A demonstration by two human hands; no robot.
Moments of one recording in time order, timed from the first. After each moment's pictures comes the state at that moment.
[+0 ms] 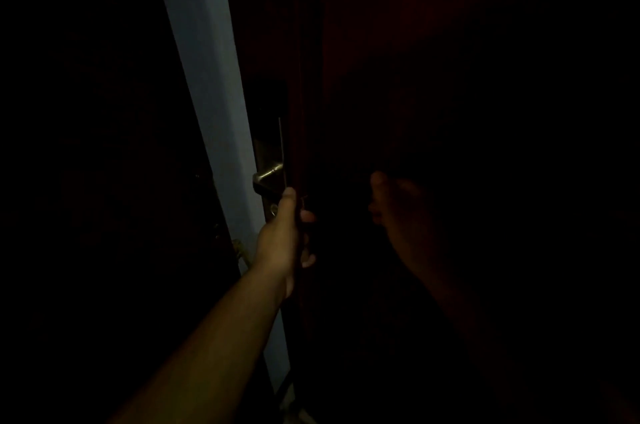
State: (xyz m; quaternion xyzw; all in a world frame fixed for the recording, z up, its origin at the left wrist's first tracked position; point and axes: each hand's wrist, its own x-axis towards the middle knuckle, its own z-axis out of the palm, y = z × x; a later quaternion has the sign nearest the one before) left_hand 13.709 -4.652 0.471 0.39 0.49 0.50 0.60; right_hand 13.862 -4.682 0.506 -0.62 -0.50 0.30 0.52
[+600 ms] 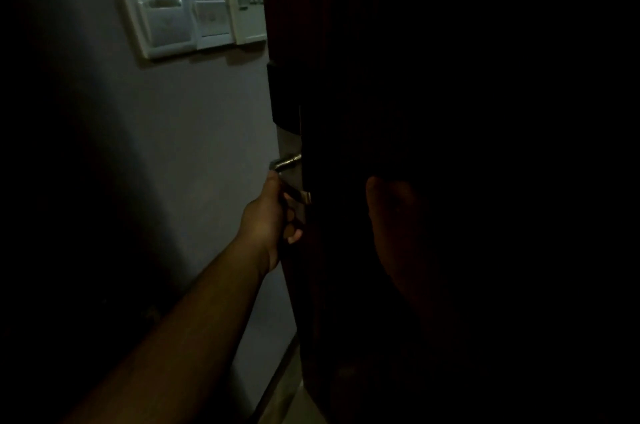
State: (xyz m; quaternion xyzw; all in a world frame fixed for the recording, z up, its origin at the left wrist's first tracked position) left_hand 13.800 -4.479 0.472 0.37 0.49 0.50 0.61; right_hand 13.944 -4.560 0.495 -0.61 -0.47 0.25 0.59
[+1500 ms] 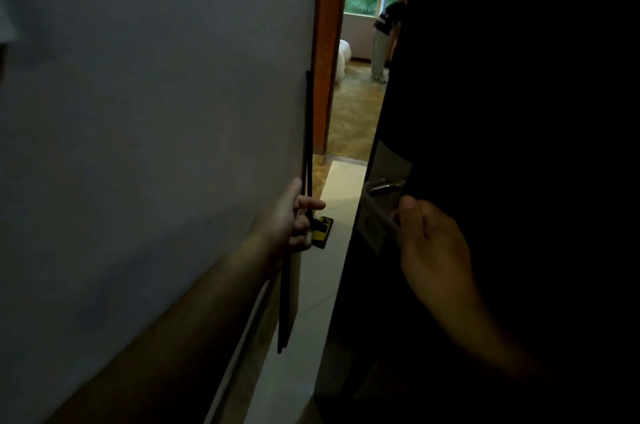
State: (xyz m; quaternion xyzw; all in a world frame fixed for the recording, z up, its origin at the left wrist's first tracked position) left_hand 14.025 -4.209 0.451 0.51 0.39 0.30 0.71; right_hand 14.163 -4.347 0.480 -0.76 -0.44 0.05 0.47
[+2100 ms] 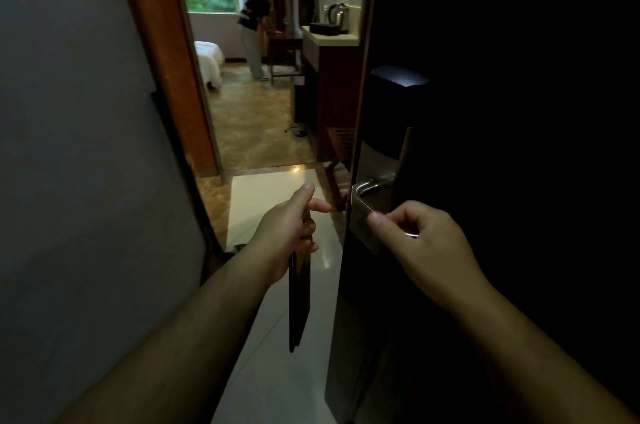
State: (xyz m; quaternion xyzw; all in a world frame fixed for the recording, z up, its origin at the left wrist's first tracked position) left_hand 14.277 -4.162 0.462 0.65 0.29 0.18 0.68; right_hand 14.349 -4.341 0.493 -0.82 -0.35 0.04 0.44
